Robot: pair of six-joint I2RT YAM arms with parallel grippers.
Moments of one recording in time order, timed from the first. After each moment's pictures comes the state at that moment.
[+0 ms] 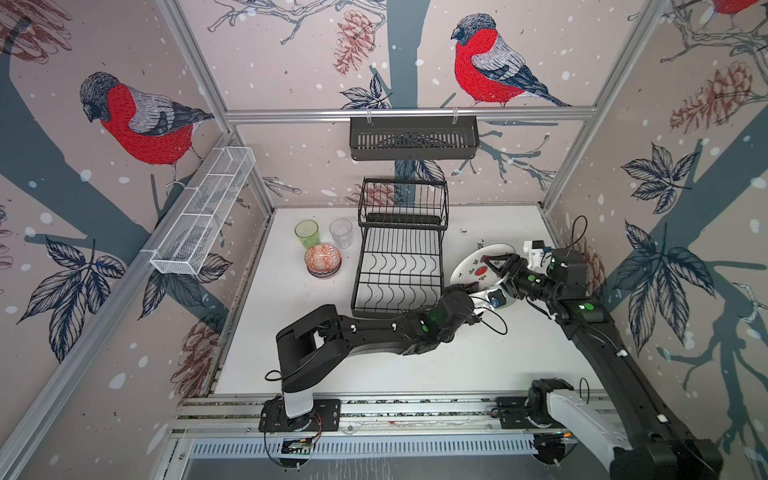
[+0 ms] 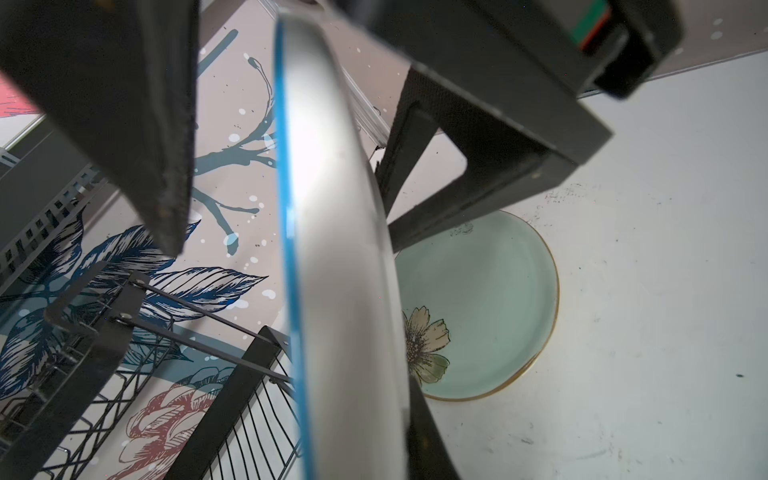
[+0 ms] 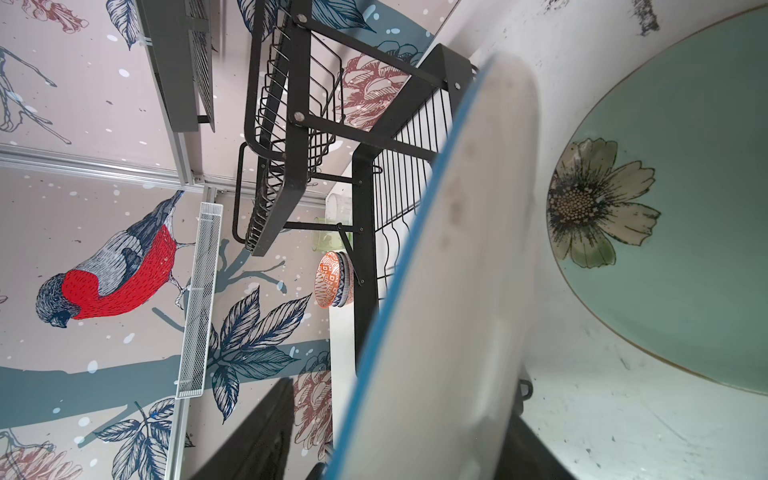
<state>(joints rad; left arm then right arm) -1.21 1.82 1.14 0.43 -0.45 0.57 0.06 0.92 0.75 -0.31 -0.66 0.94</state>
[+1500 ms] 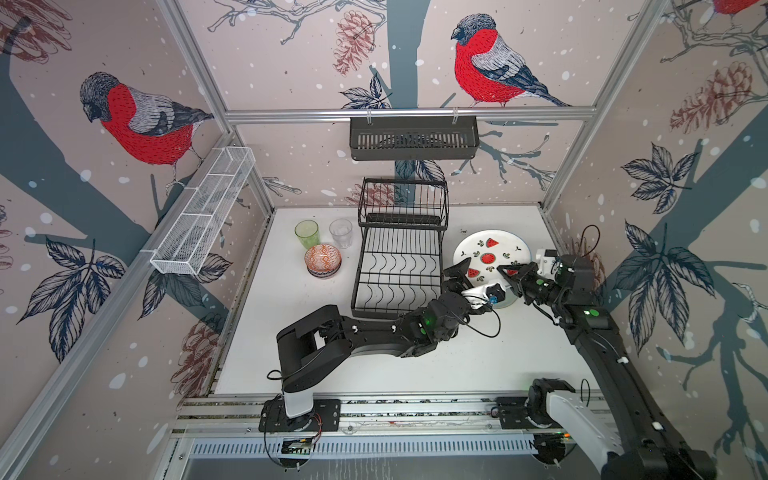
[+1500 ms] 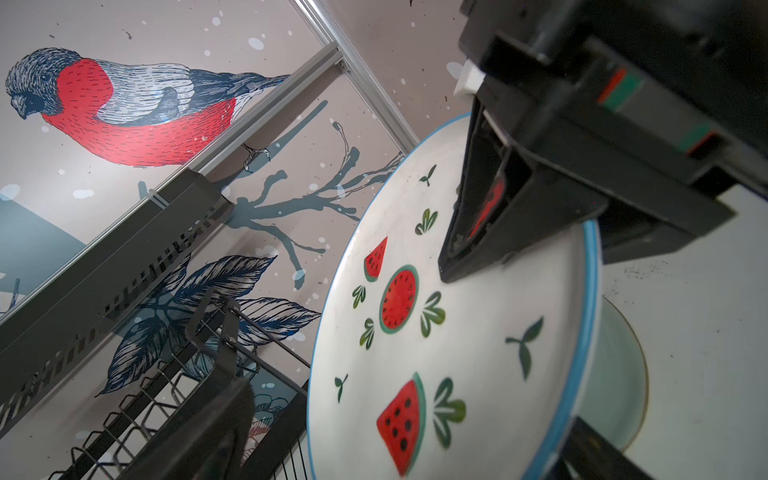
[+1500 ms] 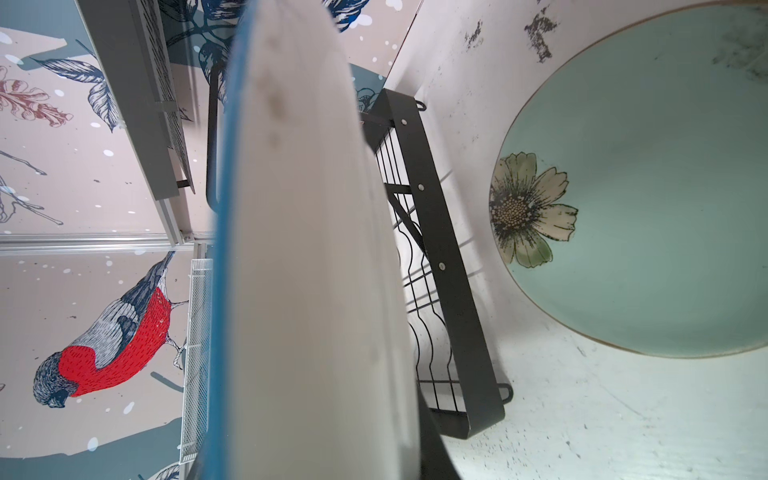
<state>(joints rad) -1.20 1.82 1.08 0.73 -0.50 0.65 -0.04 0.88 0.70 -0.33 -0.62 1.01</state>
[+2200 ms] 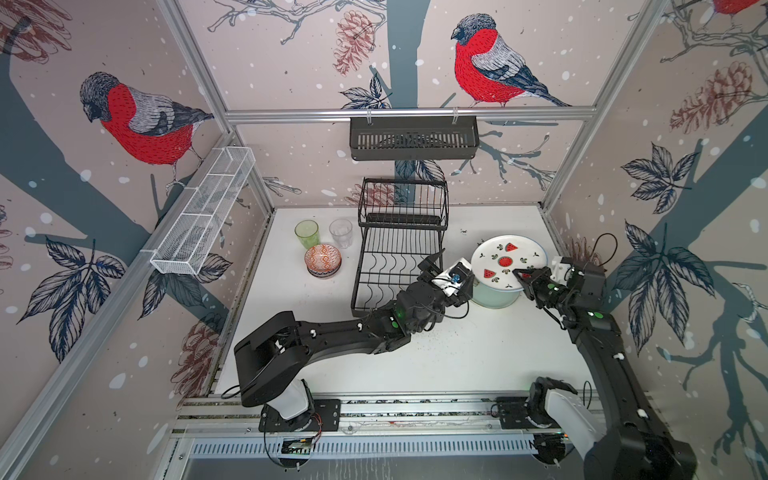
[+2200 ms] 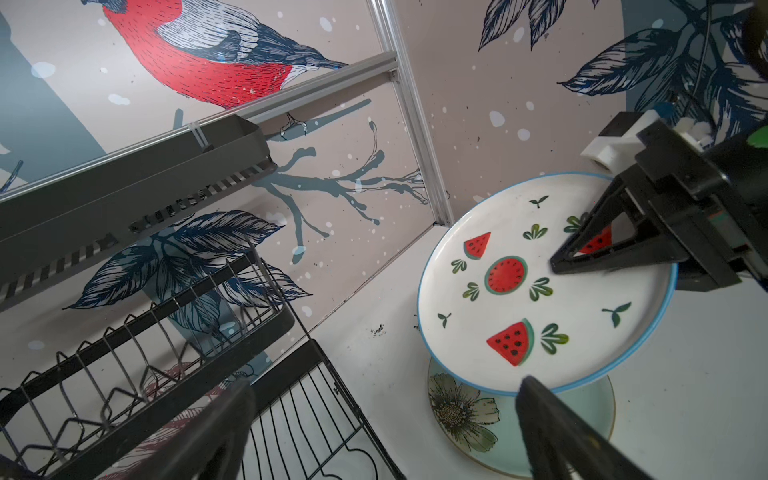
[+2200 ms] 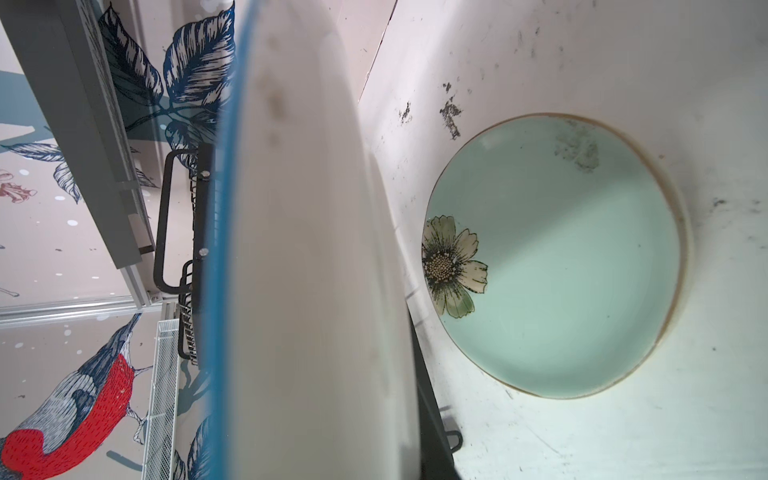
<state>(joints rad) -1.11 1.56 0.91 0.68 -0.41 0.34 -0.23 0.91 0.63 -0.29 -0.63 0.93</state>
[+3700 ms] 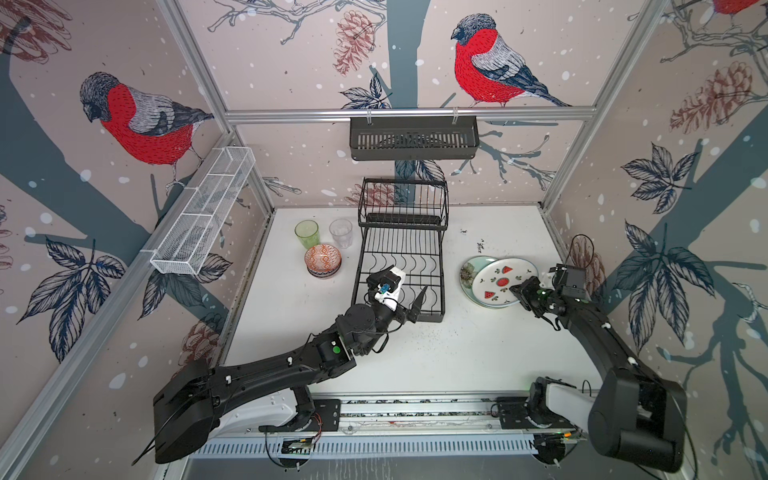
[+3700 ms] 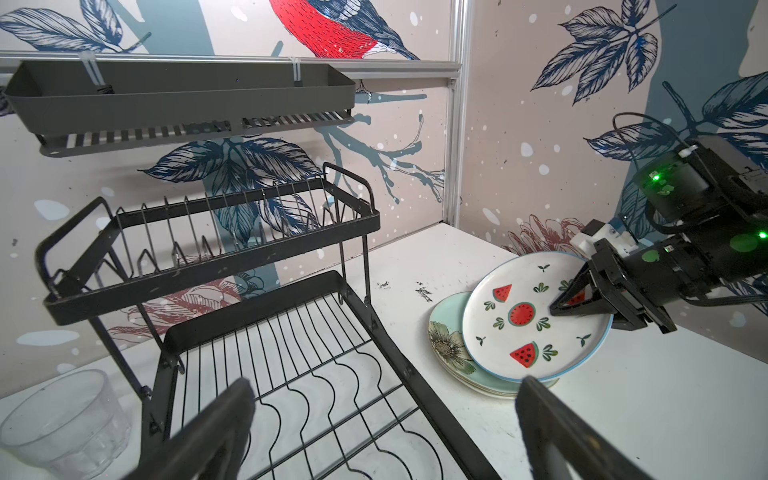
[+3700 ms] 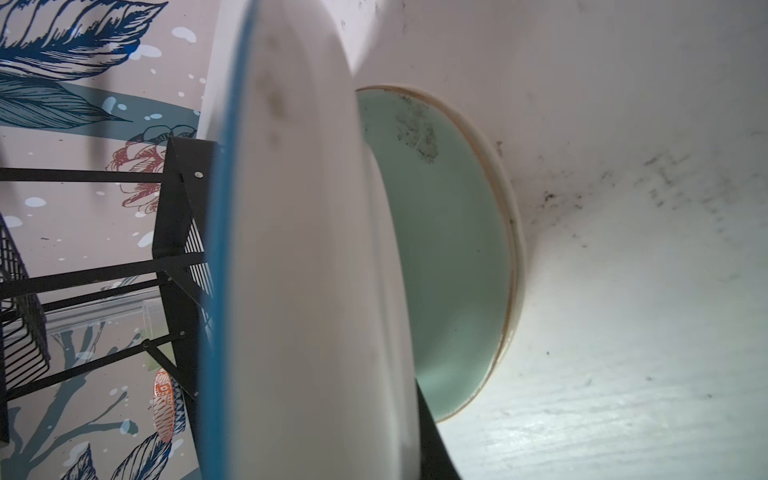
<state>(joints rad) -1.06 1.04 0.52 0.56 -0.43 0.05 -0.20 1.16 0.61 -0.33 -0.49 0.74</state>
